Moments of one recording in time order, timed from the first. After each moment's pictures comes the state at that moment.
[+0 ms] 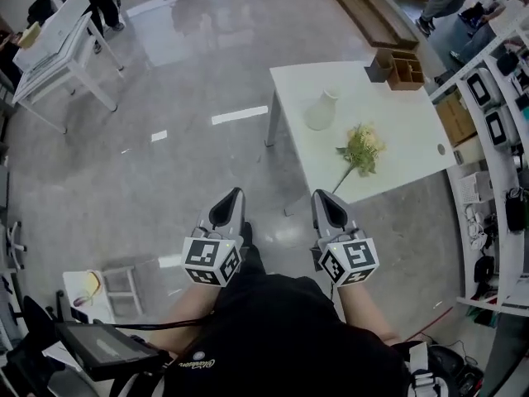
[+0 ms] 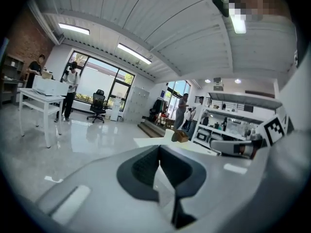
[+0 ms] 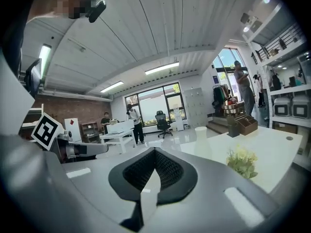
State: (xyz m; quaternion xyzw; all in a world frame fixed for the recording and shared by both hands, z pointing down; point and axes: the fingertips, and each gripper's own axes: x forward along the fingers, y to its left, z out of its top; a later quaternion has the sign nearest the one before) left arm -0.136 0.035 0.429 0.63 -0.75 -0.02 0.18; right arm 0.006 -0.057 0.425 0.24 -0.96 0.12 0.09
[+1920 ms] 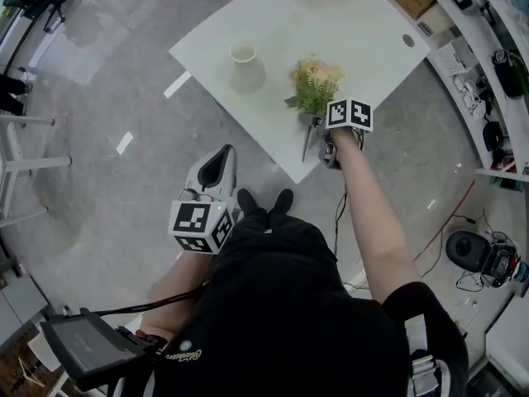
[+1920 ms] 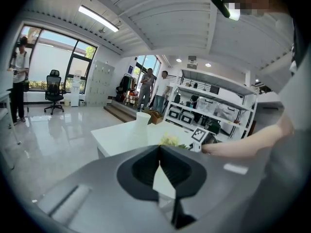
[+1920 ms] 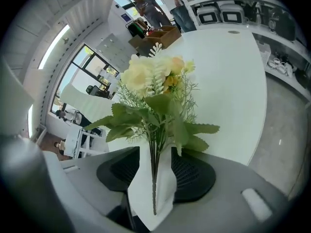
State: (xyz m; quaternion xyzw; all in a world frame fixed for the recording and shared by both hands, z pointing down) left arm -0.097 -0.165 0.484 0.77 -0.58 0.10 0.23; right arm 0.097 -0.283 0.689 0.39 -0.68 0.55 0.29
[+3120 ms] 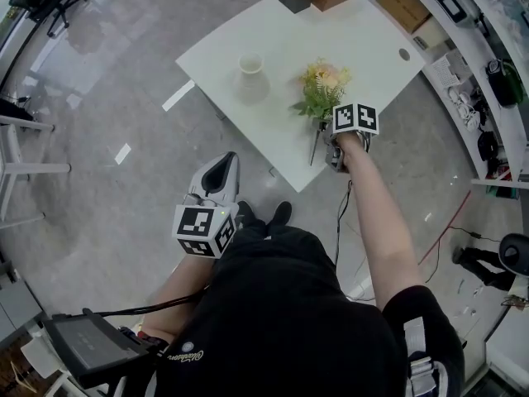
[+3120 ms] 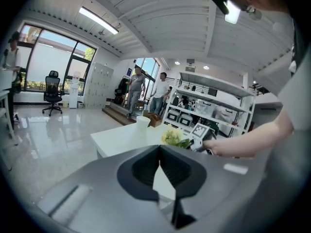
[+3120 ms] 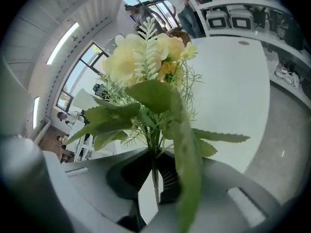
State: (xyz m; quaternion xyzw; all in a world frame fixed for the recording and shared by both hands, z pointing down) left arm -0.101 -0.156 0.479 0.78 -0.58 0.08 0.22; right arm 0.095 -0.295 0.662 0.37 -0.71 0.53 0.29
